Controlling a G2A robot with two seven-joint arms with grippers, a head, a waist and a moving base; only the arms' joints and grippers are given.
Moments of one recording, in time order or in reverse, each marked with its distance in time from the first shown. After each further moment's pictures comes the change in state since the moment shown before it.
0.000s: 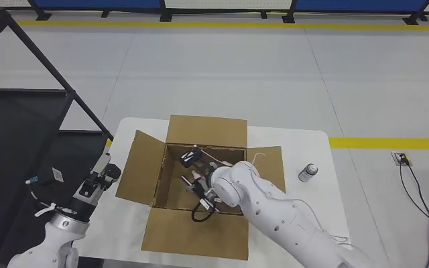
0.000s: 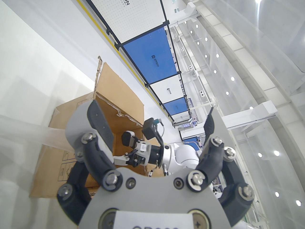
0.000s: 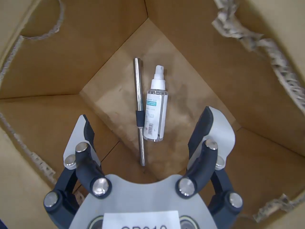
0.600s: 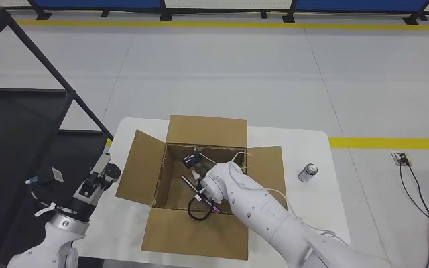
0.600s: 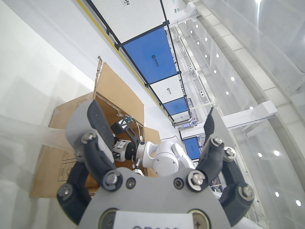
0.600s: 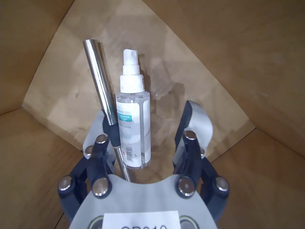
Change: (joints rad) left arm 0.000 0.000 0.000 0.000 0.000 0.000 0.000; right arm 0.125 -0.190 -0.144 0.469 0.027 0.046 -0.107
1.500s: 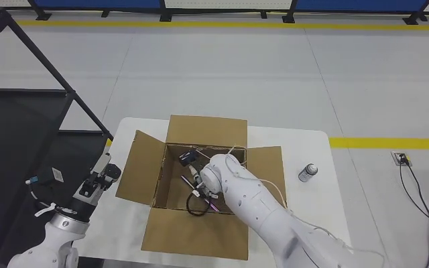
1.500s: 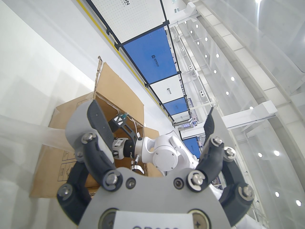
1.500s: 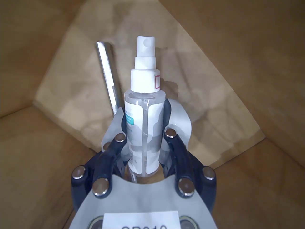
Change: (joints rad) left arm 0.000 0.000 0.000 0.000 0.000 0.000 0.000; right arm 0.100 -0.114 0.057 0.242 0.097 -0.199 -0.009
